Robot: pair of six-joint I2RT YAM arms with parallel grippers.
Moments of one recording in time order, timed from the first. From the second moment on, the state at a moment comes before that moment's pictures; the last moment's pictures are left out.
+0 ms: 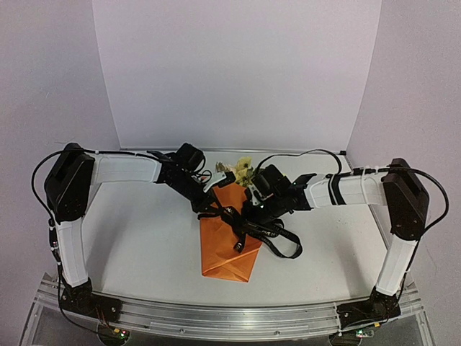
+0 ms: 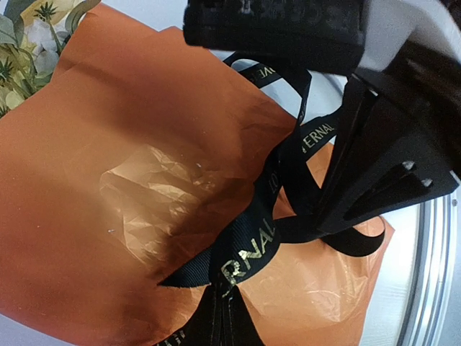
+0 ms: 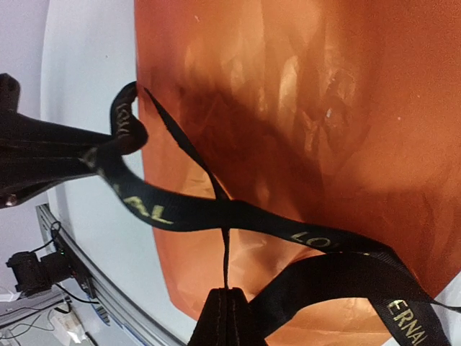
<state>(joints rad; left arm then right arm) -0.71 1.96 1.42 -0.46 0.57 0.37 0.85 1.86 1.23 -0.33 -0.30 0.86</state>
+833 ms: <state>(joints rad) -0.71 2.00 1.52 -0.66 0.64 0.14 0.89 1.96 1.38 -0.45 -0.08 0.60</state>
